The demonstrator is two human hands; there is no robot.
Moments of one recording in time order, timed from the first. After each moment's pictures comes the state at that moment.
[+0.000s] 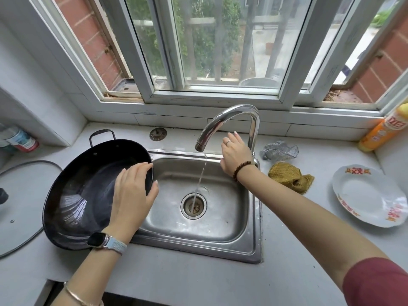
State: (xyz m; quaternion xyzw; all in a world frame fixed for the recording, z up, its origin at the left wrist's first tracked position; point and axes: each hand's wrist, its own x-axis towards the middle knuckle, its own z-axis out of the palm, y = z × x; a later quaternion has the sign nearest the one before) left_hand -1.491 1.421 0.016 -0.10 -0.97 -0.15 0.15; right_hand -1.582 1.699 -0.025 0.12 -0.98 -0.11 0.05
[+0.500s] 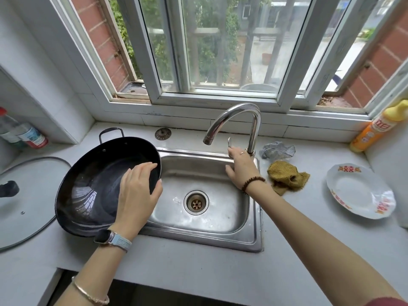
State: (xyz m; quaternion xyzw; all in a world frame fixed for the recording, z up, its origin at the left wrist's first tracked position) left_hand -1.462 1.404 0.022 -0.11 -0.96 -0.20 0.17; right_hand -1.518 1.692 -0.021 0.03 -0.97 0.24 0.05
